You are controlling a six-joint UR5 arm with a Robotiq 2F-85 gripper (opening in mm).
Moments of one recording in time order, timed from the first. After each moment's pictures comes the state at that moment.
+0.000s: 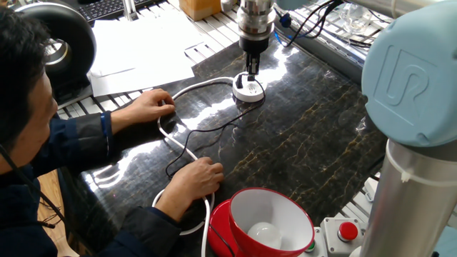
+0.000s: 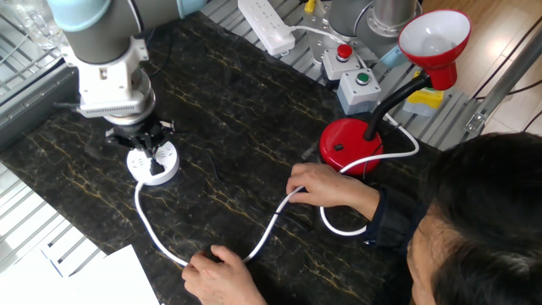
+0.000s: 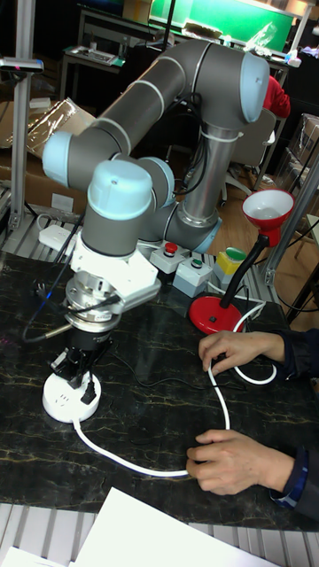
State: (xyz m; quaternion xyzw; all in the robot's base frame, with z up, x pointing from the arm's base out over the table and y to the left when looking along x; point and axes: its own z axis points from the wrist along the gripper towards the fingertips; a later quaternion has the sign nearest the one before) arm 0.603 -0.102 0.035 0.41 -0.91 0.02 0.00
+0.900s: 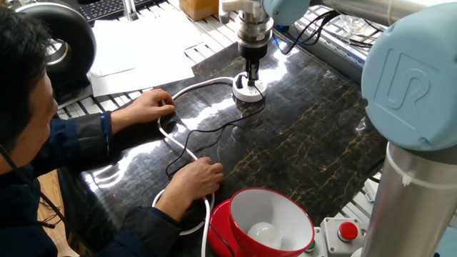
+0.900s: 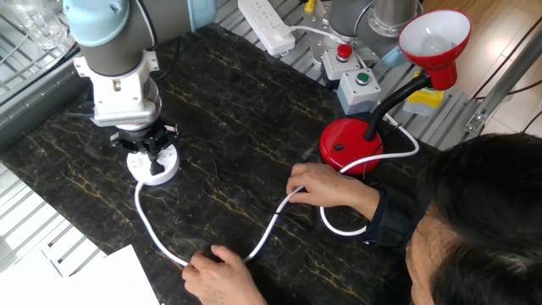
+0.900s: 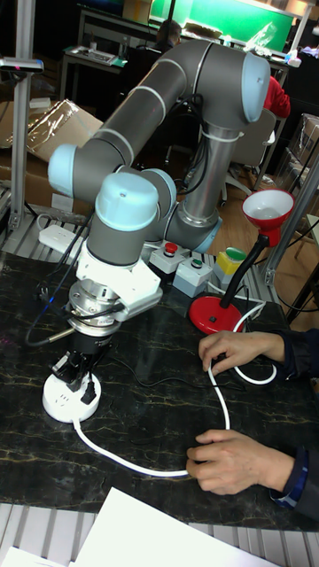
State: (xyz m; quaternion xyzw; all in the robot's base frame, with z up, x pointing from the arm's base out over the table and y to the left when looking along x) arm 0.600 -0.105 0.024 0.42 -0.91 0.04 0.01
